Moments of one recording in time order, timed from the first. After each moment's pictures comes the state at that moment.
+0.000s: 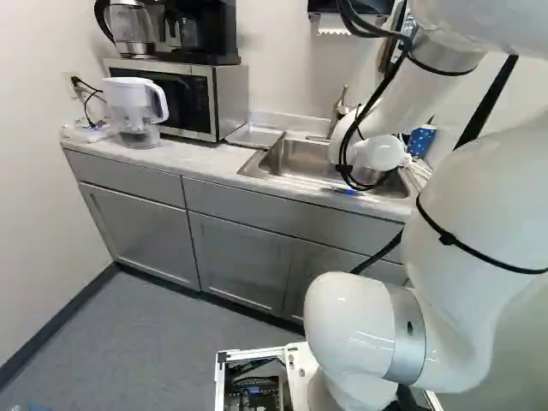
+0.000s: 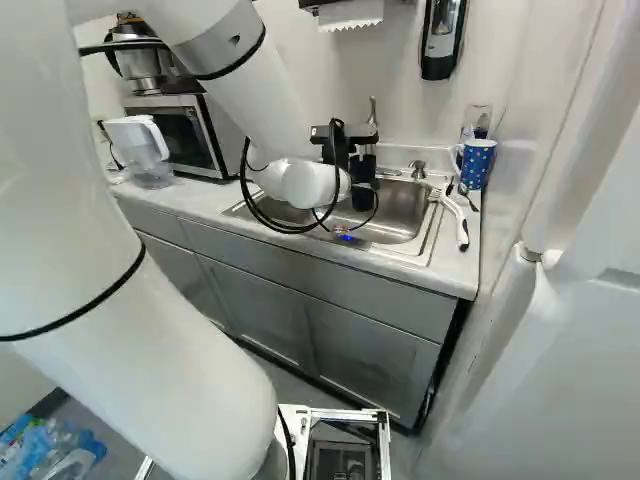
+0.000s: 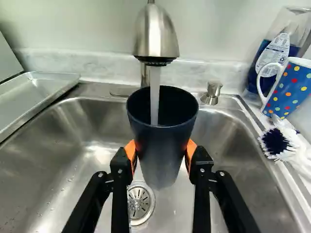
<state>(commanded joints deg) -21.1 3.1 -33.1 -4.8 32.8 0.0</state>
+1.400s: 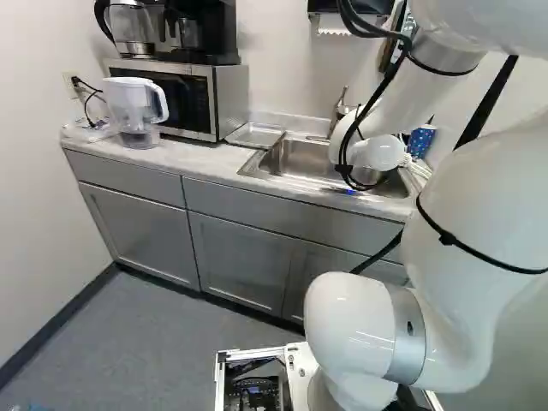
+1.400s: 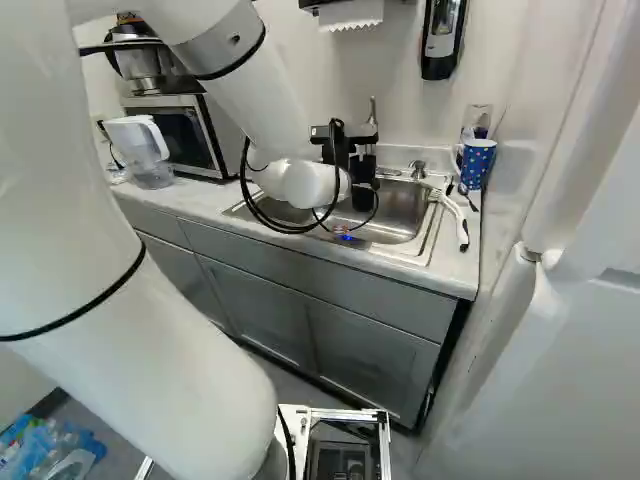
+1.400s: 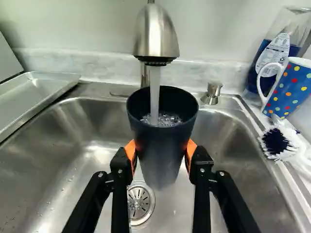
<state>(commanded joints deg) -21.1 3.1 -33.1 -4.8 32.8 0.0</state>
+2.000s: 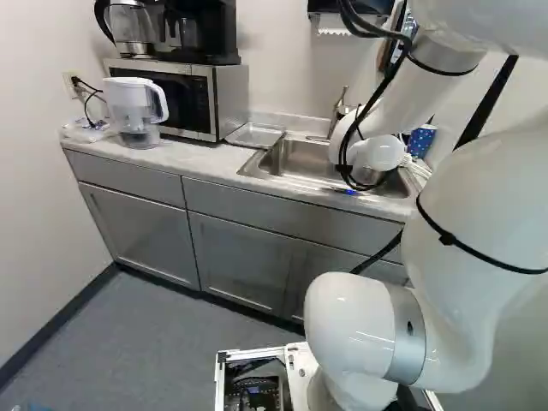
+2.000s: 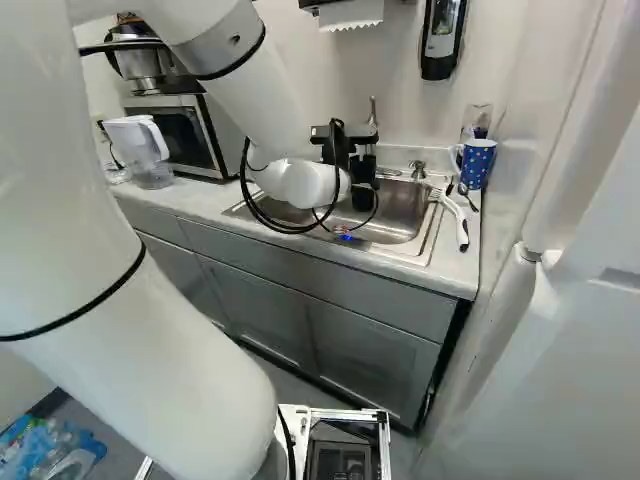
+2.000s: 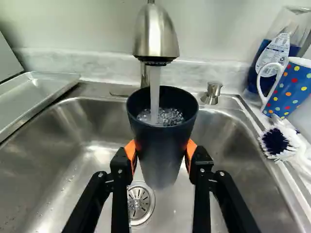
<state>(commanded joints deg) -21.1 3.1 -33.1 -4.8 32.8 0.0</state>
